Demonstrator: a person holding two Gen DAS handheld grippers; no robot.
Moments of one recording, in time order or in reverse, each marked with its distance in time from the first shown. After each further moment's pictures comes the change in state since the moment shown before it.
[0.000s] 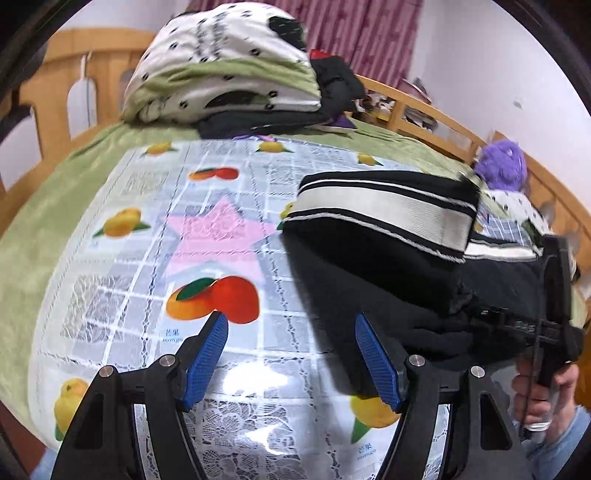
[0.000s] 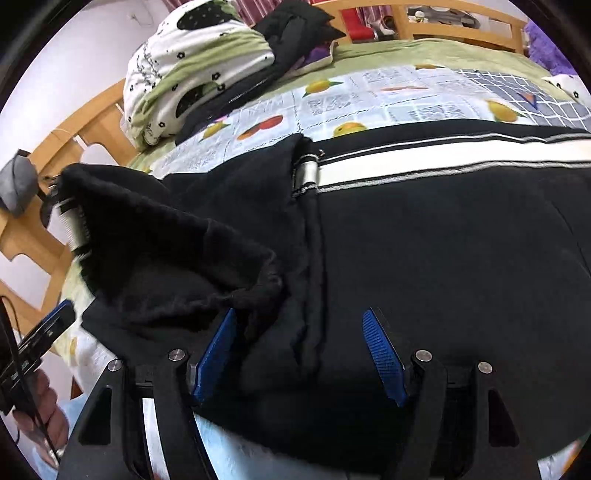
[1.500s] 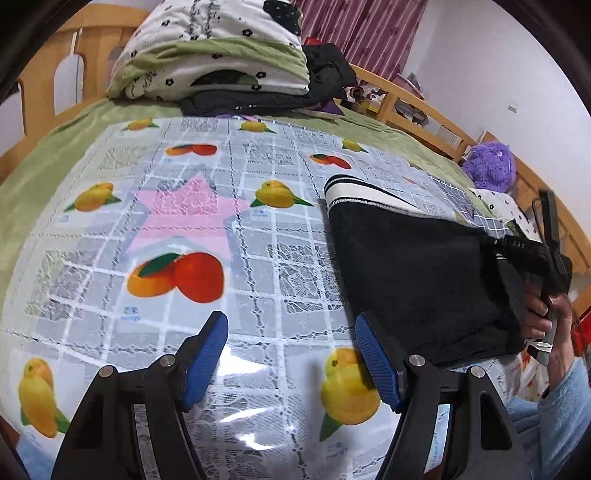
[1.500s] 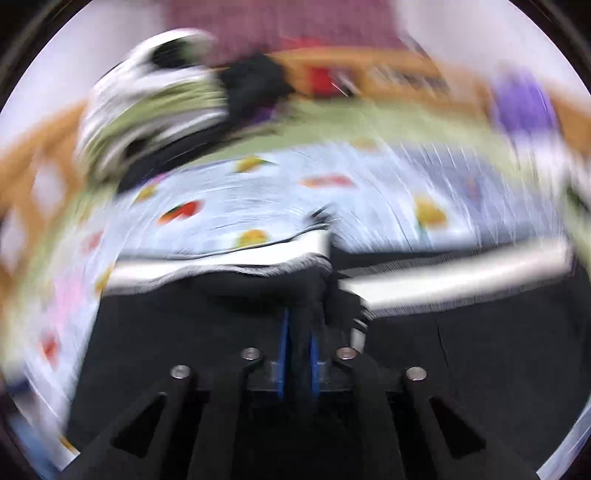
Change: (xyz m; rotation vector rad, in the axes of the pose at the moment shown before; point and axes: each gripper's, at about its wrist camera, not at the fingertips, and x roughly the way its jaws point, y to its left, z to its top) left arm 0.021 -0.017 -0.011 -0.038 0.062 -0.091; right arm -0.040 -0.094 0.076 0.107 -0.140 -0.180
